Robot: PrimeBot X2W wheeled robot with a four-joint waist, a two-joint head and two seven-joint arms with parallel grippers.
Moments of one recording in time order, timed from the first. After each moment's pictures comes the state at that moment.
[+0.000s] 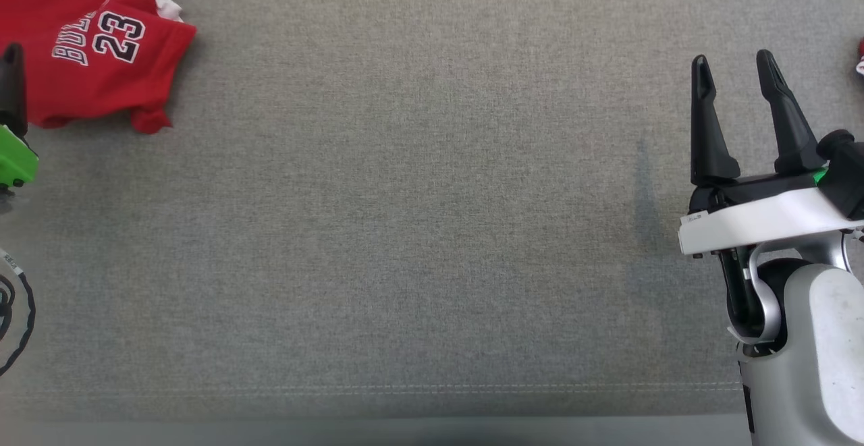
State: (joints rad) left arm -0.72 0.65 -0.32 0.42 -0.96 0.10 0.21; right arm -0.31 -0.05 -0.03 -0.13 0.17 0.13 -0.04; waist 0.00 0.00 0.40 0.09
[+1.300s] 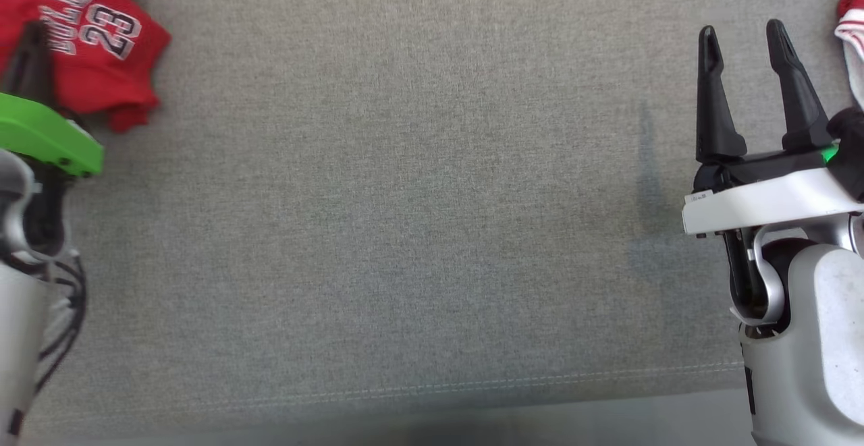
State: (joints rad) left arm -0.76 0.54 -0.36 0.51 -0.91 0.03 -0.03; right arm -0.37 -0.06 -0.03 -0.13 0.16 0.13 -0.04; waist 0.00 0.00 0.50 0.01
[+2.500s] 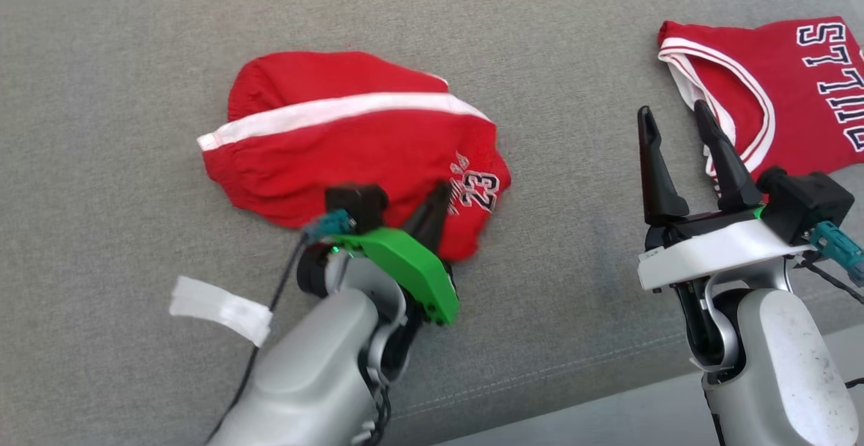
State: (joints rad) left arm -0.64 0.05 -0.82 0.59 -0.94 0.06 -0.14; right arm -0.28 -0.05 0.05 -0.02 0.24 0.13 -0.09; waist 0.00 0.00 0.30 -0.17
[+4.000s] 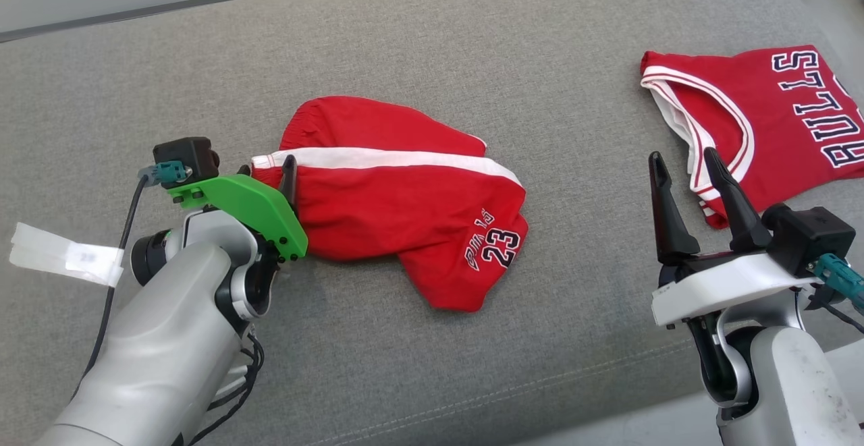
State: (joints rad) left arm -0.78 0.29 -0.84 0.72 -1.18 0.23 -0.05; right arm -0.18 -0.05 0.01 -0.05 0.23 0.13 -0.05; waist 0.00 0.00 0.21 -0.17
